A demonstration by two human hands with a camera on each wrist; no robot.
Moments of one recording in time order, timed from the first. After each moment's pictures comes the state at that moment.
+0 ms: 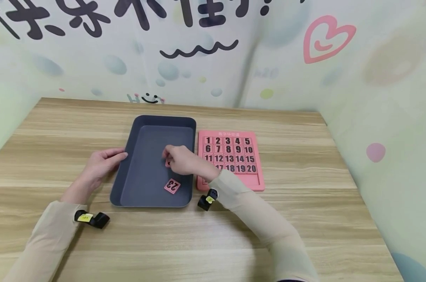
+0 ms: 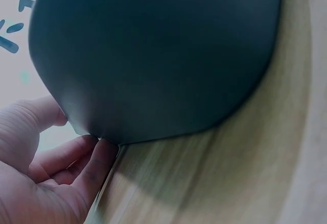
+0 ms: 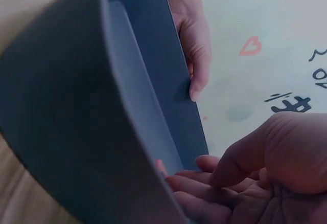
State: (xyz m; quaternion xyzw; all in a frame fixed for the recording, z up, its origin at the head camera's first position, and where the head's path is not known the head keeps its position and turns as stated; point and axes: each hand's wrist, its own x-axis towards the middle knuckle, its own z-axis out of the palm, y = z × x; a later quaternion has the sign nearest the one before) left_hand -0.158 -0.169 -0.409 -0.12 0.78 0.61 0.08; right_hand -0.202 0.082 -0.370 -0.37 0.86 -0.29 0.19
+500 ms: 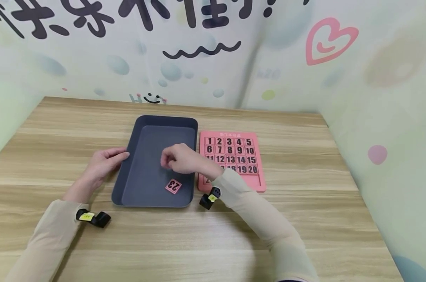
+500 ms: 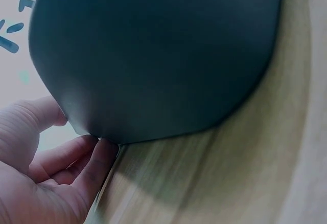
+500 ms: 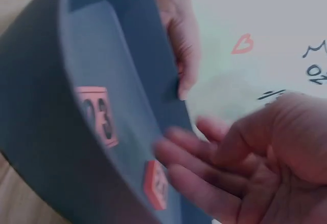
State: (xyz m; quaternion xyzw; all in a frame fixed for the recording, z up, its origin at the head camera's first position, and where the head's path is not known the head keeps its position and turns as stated) left_hand -0.159 -0.169 -0.408 -0.13 0.78 0.61 0.08; right_hand -0.206 0.084 -0.363 -0.42 0.82 -0.33 0.22
